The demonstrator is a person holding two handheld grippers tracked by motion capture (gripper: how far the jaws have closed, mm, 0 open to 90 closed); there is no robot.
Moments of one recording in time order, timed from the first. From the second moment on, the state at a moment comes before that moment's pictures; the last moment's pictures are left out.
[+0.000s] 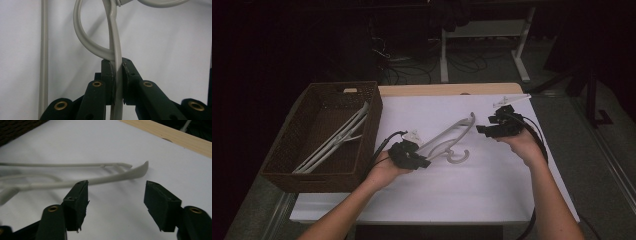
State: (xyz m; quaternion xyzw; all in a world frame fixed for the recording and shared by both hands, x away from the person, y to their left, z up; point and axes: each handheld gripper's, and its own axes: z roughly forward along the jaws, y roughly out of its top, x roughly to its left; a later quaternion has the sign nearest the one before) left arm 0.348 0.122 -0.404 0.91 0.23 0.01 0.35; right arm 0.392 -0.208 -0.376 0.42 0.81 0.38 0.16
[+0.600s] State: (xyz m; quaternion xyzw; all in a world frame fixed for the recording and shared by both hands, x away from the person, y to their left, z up) left arm 0.361 0.128 -0.303 0.88 0.25 0.04 0.39; right arm 0.335 -0.202 -0.406 0.39 0.82 0.38 0.15
